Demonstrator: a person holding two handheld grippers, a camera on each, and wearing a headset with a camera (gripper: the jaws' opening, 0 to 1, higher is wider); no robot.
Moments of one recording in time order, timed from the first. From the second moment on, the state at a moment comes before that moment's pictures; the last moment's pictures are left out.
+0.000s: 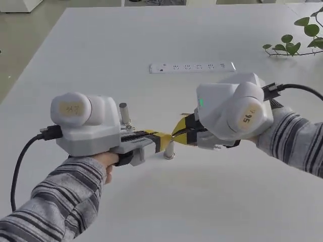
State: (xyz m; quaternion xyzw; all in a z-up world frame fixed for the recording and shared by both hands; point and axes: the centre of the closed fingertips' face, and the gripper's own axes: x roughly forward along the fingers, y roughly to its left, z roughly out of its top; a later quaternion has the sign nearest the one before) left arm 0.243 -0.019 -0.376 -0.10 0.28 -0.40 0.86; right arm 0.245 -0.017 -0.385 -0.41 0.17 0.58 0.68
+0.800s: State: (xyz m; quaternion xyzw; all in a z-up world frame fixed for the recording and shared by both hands) left arm 0.236 -0.015 -0.379 0.00 0.23 -0.45 0.86; right arm 0.241 -0.024 -0.385 -0.25 0.23 0.57 0.75
